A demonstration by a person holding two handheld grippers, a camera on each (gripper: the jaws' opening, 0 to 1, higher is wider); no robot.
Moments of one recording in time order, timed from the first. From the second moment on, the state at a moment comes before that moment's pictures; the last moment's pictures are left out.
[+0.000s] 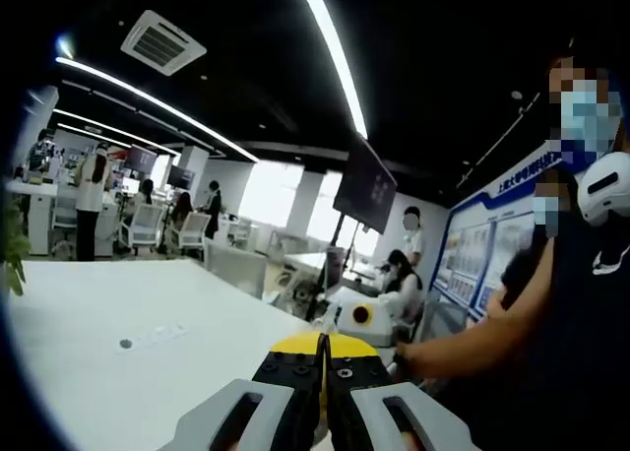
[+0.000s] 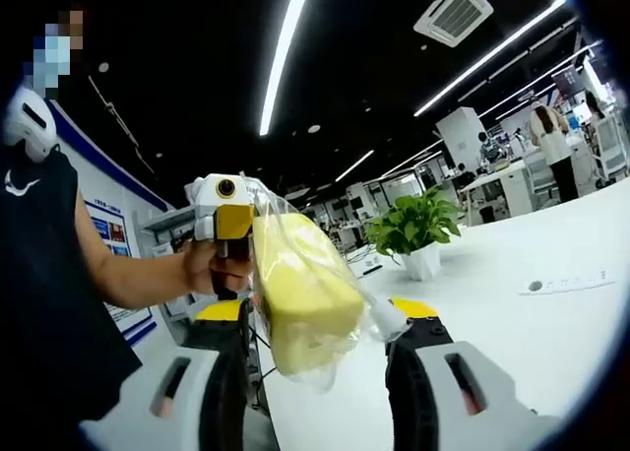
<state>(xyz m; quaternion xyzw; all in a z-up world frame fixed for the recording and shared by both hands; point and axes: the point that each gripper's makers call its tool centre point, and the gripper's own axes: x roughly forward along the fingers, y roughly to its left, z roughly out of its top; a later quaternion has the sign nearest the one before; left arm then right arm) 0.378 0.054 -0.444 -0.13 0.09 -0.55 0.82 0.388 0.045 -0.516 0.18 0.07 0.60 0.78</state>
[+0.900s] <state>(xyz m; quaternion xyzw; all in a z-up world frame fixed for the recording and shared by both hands) 0.369 0.071 -0.457 -0.09 0.09 -0.56 0.82 0.362 0.067 -0.524 0.13 0.11 0.66 0.73</state>
